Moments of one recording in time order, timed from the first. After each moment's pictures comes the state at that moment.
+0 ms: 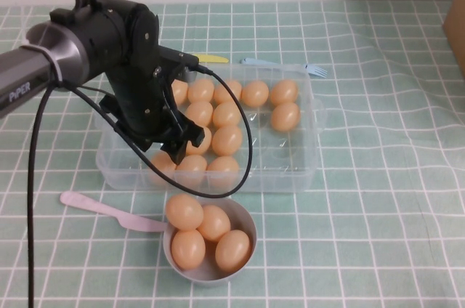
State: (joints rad) right arm 0.05 -0.01 0.03 0.12 0.40 -0.05; left arm -0.44 1.96 -1.59 0.03 1.09 0.01
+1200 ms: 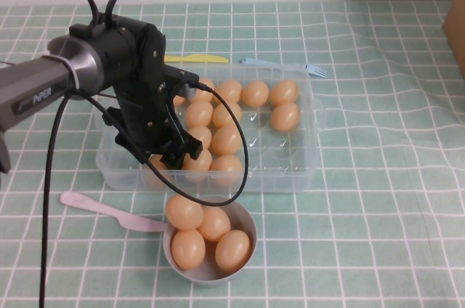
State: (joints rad) right arm 0.05 -0.01 0.03 0.12 0.40 -0.05; left arm -0.43 2.04 -1.59 0.05 1.08 0.01
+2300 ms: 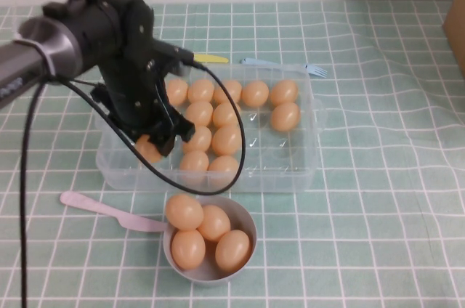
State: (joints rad) right arm 0.05 -0.01 0.03 0.12 0.40 -0.05; left arm -0.43 1.95 -1.61 0.08 1.12 0.05
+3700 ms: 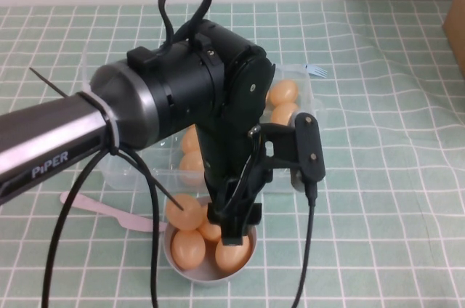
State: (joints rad) right arm 0.05 -0.01 0.03 0.12 0.40 -0.05; left arm -0.82 1.81 -1.51 0.01 1.23 0.77
